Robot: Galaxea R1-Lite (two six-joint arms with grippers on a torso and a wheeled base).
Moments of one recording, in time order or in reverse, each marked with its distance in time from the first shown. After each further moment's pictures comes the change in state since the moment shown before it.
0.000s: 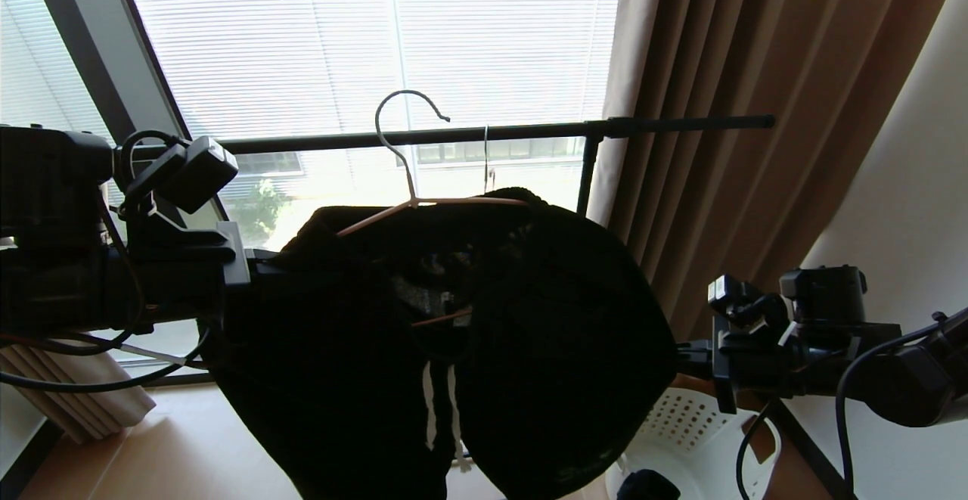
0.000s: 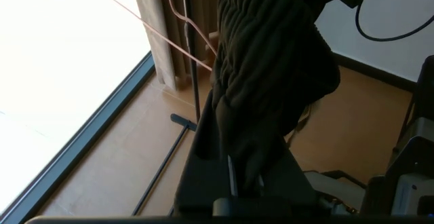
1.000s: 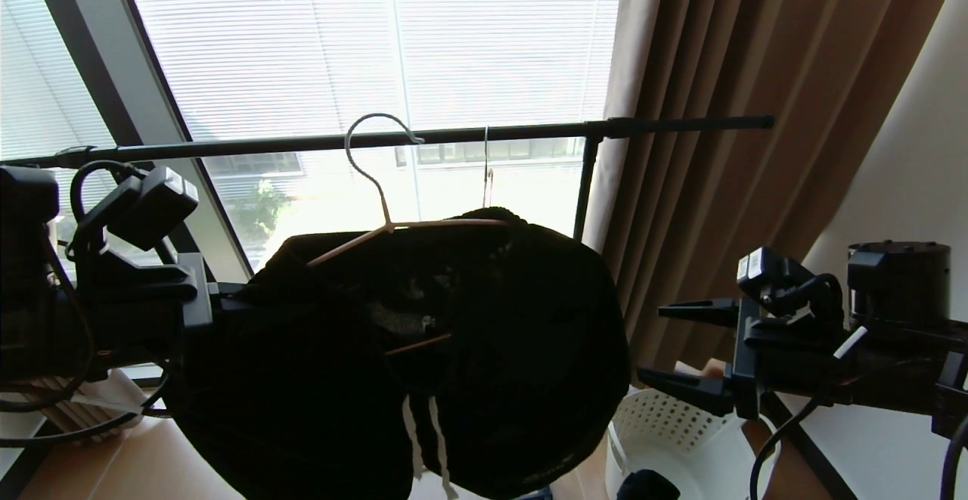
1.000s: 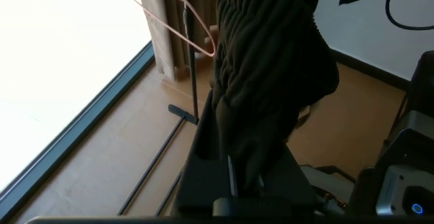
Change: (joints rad) left arm 0.033 -0.111 0.132 0.009 0.023 -0.007; right arm 0.184 -0.332 0.103 0.003 -0.220 0.183
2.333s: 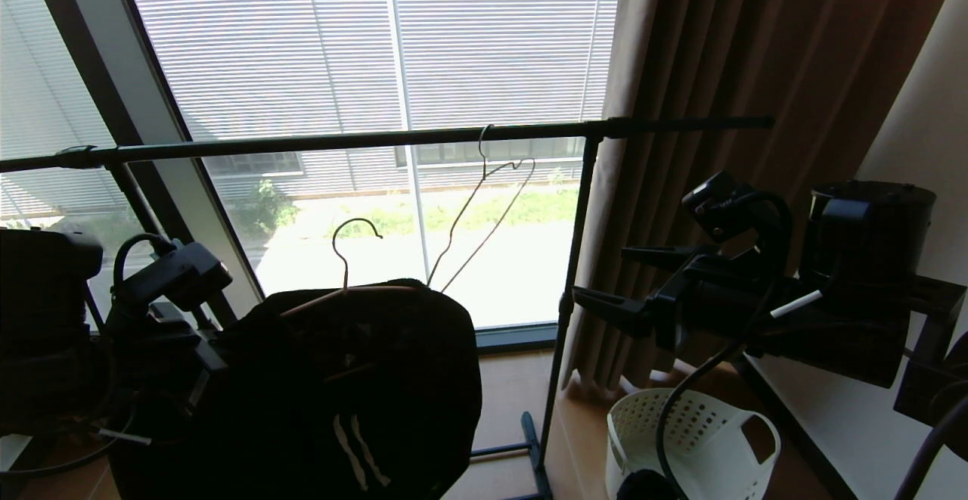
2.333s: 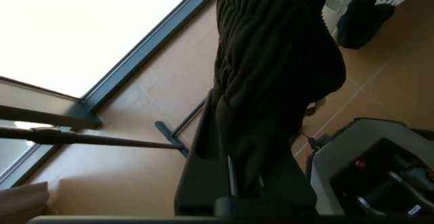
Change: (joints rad) left arm 0.077 0.078 0.110 0.003 0.413 0.198; right arm 0.266 0.006 -0.183 -0.044 -0.397 0.290
